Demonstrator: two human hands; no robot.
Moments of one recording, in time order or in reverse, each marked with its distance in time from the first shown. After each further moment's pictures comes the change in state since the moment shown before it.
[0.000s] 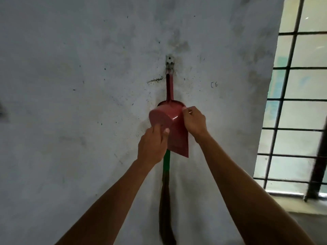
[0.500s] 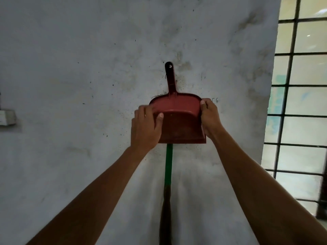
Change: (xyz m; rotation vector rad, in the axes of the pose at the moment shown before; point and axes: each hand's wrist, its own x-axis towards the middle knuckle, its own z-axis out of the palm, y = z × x) left_hand 0.067 0.028 -0.070 0.100 0.303 0.145; right_hand 0.041 -0.034 -0.052 0.414 0.045 -0.155
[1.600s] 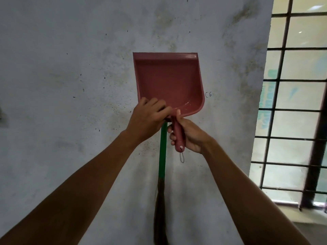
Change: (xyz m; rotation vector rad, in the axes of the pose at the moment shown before) left_hand 0.019 0.012 -0.005 0.253 0.010 0.777; right_hand -0.079 -0.007 0.005 0.427 -0.724 0.379
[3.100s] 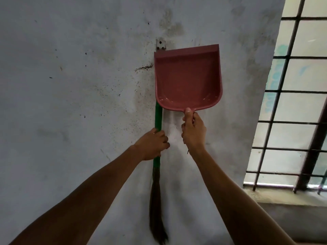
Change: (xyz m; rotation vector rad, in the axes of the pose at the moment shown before) left_hand -0.104 0.048 0.136 -0.055 -0.863 0.274; right_hand 0.028 0.092 -0.033 -0.374 0.950 -0.257
